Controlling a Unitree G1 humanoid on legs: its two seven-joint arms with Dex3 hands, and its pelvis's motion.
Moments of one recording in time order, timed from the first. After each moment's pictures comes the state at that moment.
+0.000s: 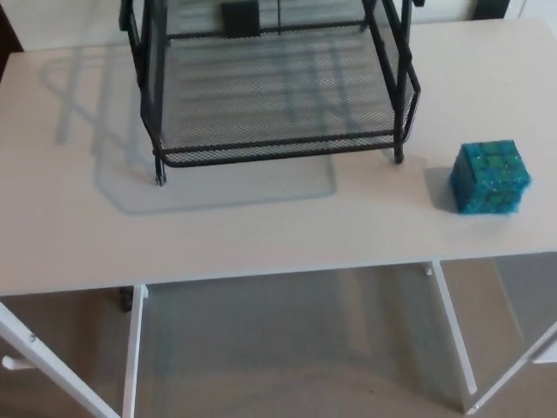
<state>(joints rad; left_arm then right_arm) -0.02 0.70 0.43 1.23 -0.13 0.05 -0.28 -0.09 -0.74 -0.50 1.08 0.08 0.06 0.31</state>
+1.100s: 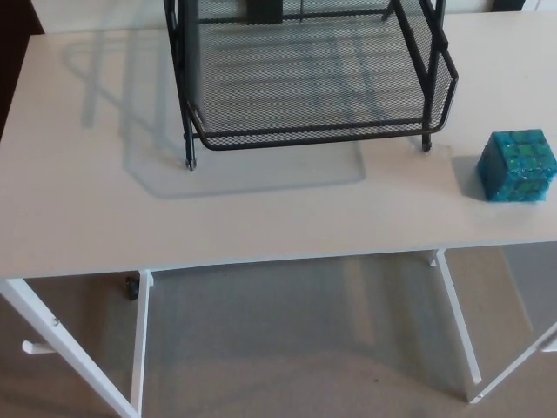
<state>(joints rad) 0.01 0.69 0.52 1.22 -0.22 0.05 -0.26 -0.27 -0.83 -0.66 1.02 0.25 0.16 0.24</state>
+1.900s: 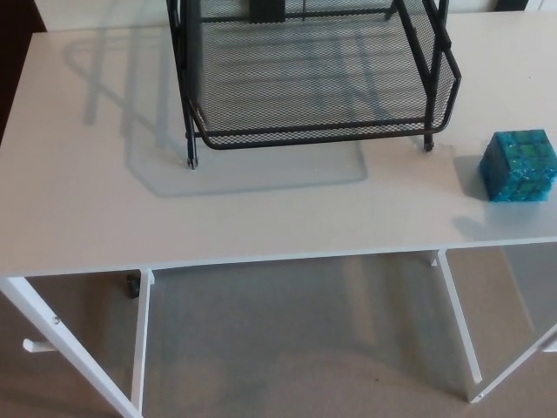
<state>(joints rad) -0.02 0.69 0.48 1.21 -0.21 0.05 -0.25 -0.56 -0.91 0.04 0.49 0.05 0.17 0.44</state>
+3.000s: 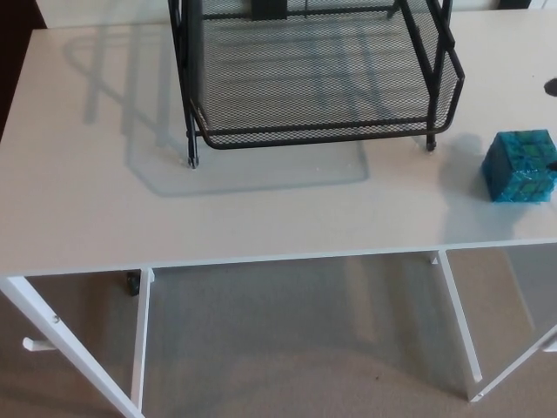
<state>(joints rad) 0.00 0.71 0.36 1.21 -0.18 0.03 -0.25 -0.93 -0.75 0.47 0.94 -0.37 0.01 0.42</state>
